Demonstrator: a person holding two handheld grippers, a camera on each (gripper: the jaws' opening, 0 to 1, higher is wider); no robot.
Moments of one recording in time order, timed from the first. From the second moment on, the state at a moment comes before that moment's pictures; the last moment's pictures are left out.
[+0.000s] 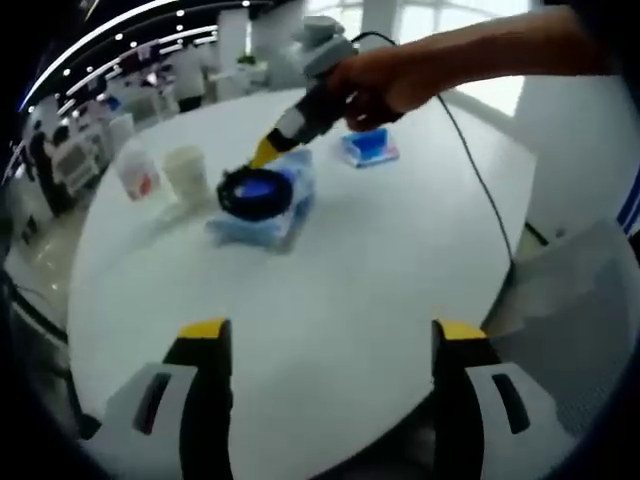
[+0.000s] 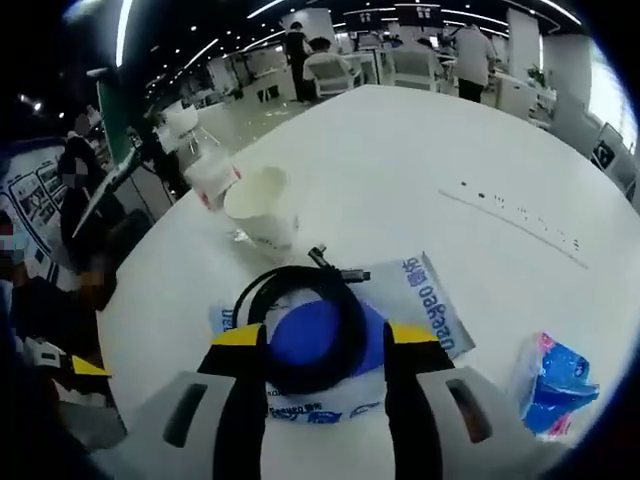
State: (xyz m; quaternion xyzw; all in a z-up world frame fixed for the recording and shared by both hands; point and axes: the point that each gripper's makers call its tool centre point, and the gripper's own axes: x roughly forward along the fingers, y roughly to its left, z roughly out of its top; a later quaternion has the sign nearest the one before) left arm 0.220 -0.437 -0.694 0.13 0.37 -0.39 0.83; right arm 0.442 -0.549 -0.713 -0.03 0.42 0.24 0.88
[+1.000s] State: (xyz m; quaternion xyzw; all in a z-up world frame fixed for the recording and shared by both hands) left arm 0.215 -0.434 -0.700 0.14 0.38 -0.38 0.83; right arm 0.486 -0.538 -0.762 -0.11 0.41 0.25 0.87
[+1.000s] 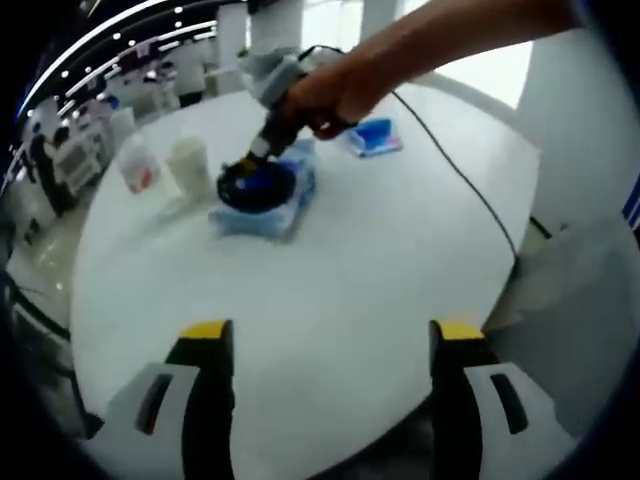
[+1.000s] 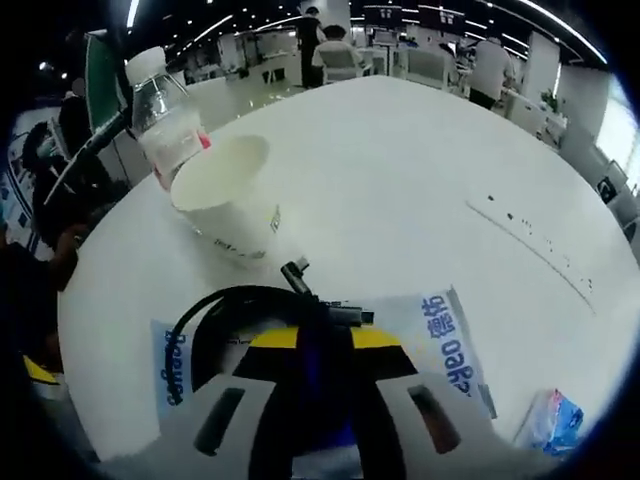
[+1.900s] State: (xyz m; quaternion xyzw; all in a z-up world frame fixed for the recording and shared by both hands) left arm 0.209 -0.441 -0.698 0.14 0.38 -0.39 0.83; right arm 0.458 -0.556 -0.710 -0.13 0.39 0.26 0.88
